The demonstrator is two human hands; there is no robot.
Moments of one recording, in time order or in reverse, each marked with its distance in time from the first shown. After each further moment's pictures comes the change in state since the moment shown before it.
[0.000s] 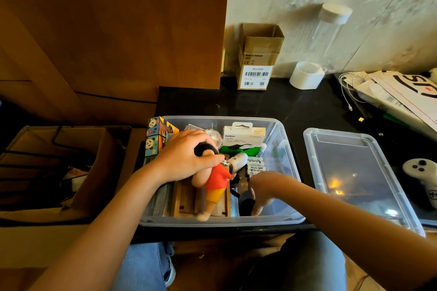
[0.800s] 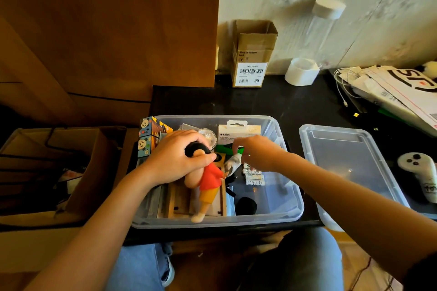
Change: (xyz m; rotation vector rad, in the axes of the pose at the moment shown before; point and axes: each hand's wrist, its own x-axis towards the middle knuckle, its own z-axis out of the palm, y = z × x) left_hand -0.002 -0.004 0.000 -0.050 0.038 0.047; right_hand 0.016 0.033 -0.023 0.313 0.647 -0.082
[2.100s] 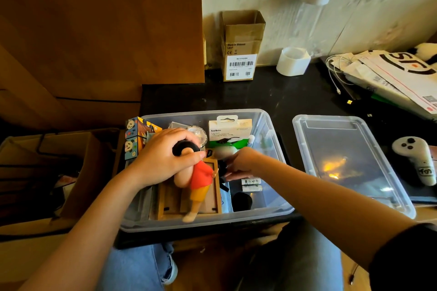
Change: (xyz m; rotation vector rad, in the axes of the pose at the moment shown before) left_hand 0.002 -0.002 0.002 -0.046 -0.004 0.035; right_hand 0.006 -0.018 0.034 0.839 -0.256 0.522
